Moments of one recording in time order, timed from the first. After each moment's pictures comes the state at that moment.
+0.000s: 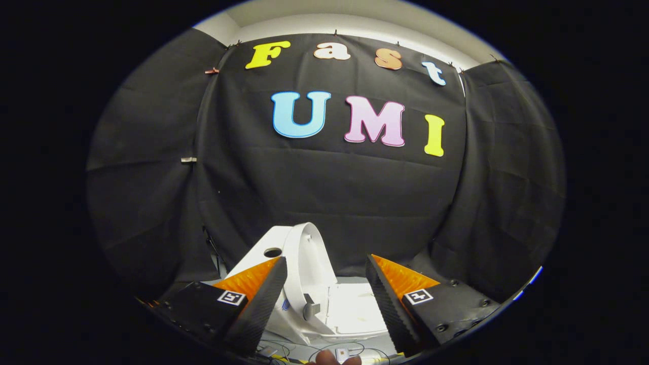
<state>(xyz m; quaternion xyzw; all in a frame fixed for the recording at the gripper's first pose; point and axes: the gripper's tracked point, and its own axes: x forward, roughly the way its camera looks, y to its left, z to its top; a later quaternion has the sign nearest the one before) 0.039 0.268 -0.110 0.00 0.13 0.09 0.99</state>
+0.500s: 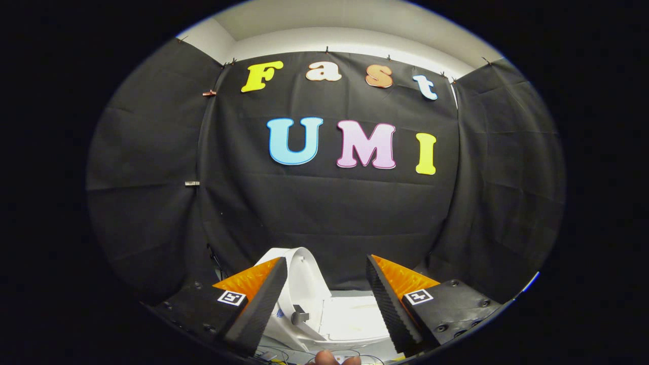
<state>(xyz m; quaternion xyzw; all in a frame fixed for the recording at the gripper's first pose) 0.017 0.212 -0.031 0.01 0.09 0.09 0.99</state>
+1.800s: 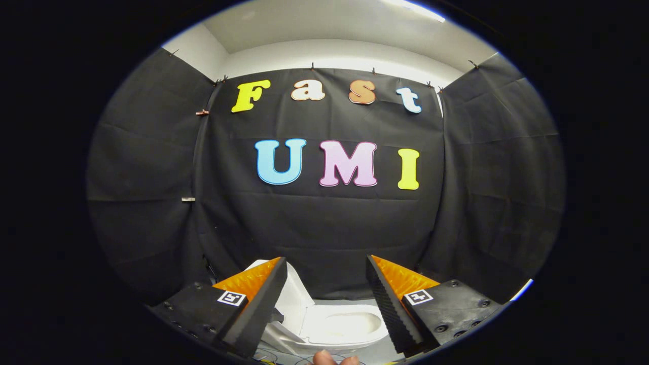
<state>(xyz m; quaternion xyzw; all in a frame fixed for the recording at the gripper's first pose) -0.003 0.129 0.006 0.02 0.06 0.08 0.99</state>
